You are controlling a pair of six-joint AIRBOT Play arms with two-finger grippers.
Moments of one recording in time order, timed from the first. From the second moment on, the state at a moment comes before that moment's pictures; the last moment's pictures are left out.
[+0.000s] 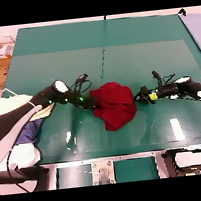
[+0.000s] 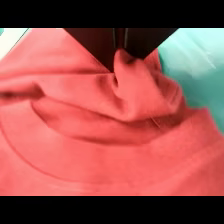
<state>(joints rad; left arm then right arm) -0.44 -1.54 1.04 0.74 -0.93 -1.22 -0.23 -1.50 0.78 -0.57 1.14 1.04</state>
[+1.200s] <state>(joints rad) -0.26 -1.17 1.39 0.93 -1.06 -1.31 -0.40 -0.85 0.92 -0.38 1.22 1.01</state>
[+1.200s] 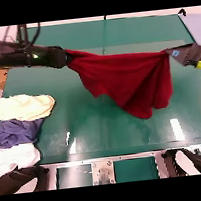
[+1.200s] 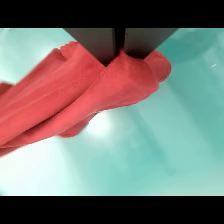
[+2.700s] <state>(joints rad) -0.26 -1.58 1.31 0.99 -0.94 -1.30 -0.60 -0.54 -0.02 -0.65 1.00 1.46</state>
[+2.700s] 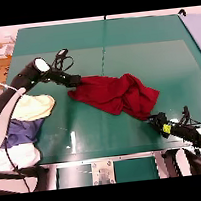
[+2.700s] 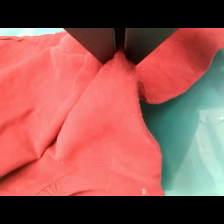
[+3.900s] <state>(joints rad) -0.26 -1.08 1.81 1.43 -1.11 -1.43 -0.62 -0.90 1.44 -0.56 1.20 1.38</state>
